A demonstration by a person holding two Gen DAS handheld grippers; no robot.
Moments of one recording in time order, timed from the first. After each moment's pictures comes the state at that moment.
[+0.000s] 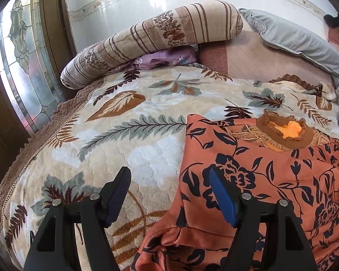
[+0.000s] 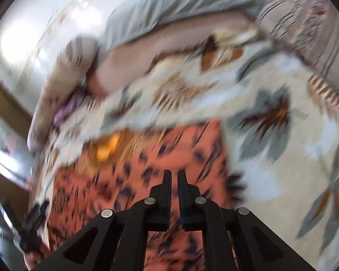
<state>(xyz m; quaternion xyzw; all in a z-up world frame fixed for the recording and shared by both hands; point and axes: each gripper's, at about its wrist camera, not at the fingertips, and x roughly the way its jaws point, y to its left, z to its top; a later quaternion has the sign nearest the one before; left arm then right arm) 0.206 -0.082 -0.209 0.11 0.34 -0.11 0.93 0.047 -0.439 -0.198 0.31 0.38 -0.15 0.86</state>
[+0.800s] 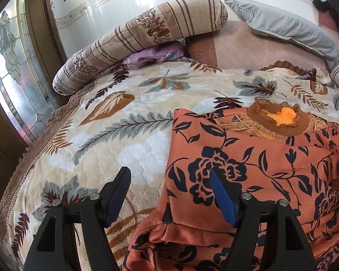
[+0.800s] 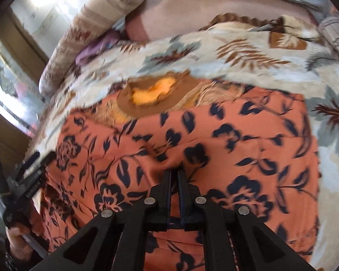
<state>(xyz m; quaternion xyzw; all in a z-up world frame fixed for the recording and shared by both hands) 0.201 -0.099 -0.212 0.15 0.34 -0.12 0.92 0.112 -0.352 -0.227 0.22 0.46 -0.05 0.86</state>
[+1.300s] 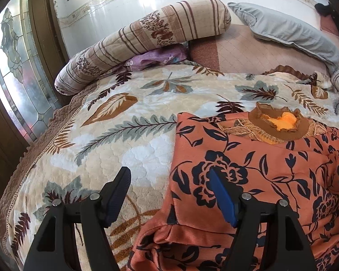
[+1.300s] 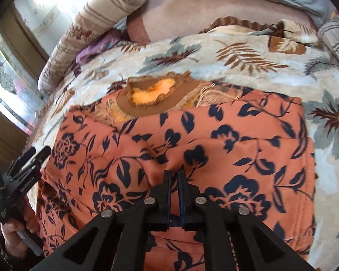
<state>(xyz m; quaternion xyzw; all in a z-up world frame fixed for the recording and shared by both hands) 0.203 -0.093 -0.207 0.14 0.34 -0.12 0.92 0.105 -0.355 -0.222 0.22 0.45 -0.07 0.87</state>
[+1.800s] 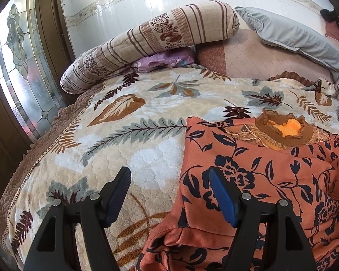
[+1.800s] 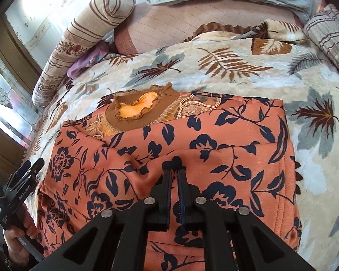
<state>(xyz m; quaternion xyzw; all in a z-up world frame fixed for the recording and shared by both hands) 0.206 -0.085 -0.204 0.13 0.34 -0.11 0.93 0.099 -0.374 -0.215 0.23 0.43 -0.10 0.87</state>
